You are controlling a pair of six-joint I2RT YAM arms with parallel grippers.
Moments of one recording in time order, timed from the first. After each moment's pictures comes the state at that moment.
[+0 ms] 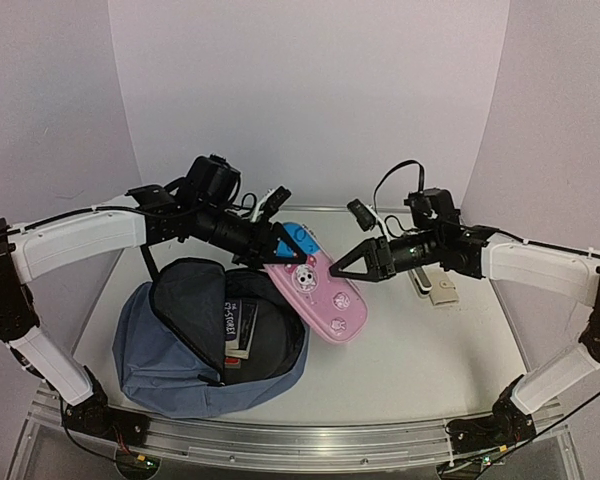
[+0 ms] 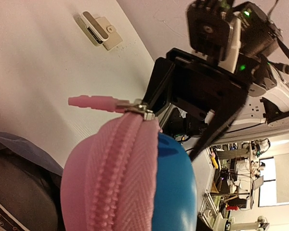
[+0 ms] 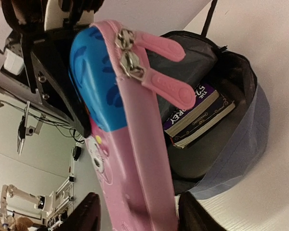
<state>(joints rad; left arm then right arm) -0.83 1.57 1.38 -0.42 0.66 -0.61 0.63 1.46 1.04 -0.10 -0.92 0.42</state>
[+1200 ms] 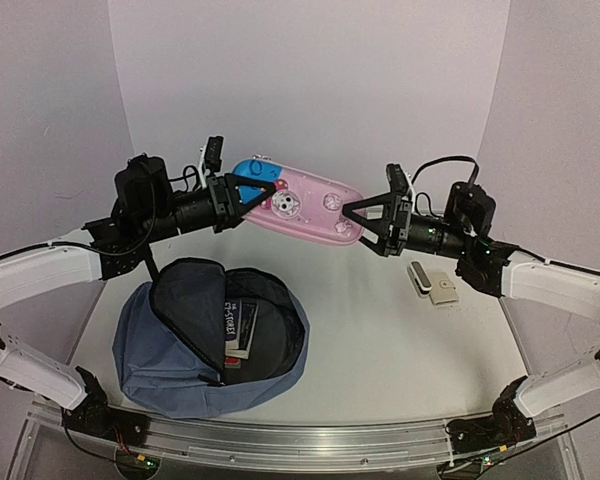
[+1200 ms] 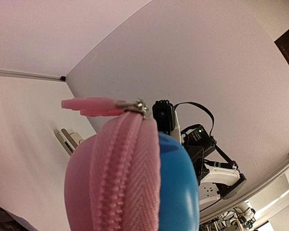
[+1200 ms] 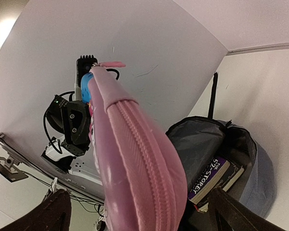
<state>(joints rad) -0.78 1.28 1.04 0.30 0.39 -0.90 0.63 1.30 0.90 0.42 -0.66 0.92</state>
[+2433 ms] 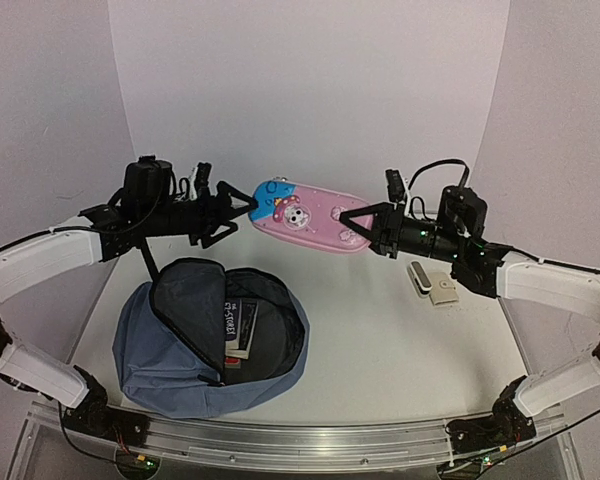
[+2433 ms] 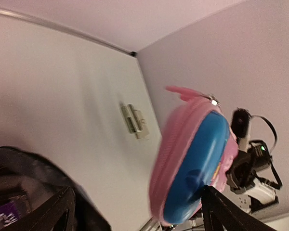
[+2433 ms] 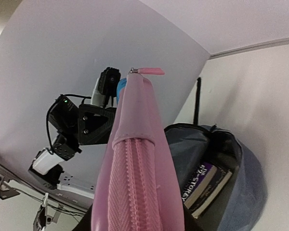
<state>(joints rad) -0.62 1.33 1.09 -0.07 0.41 -0.89 0.65 1.33 0.89 0.39 -0.54 0.92</state>
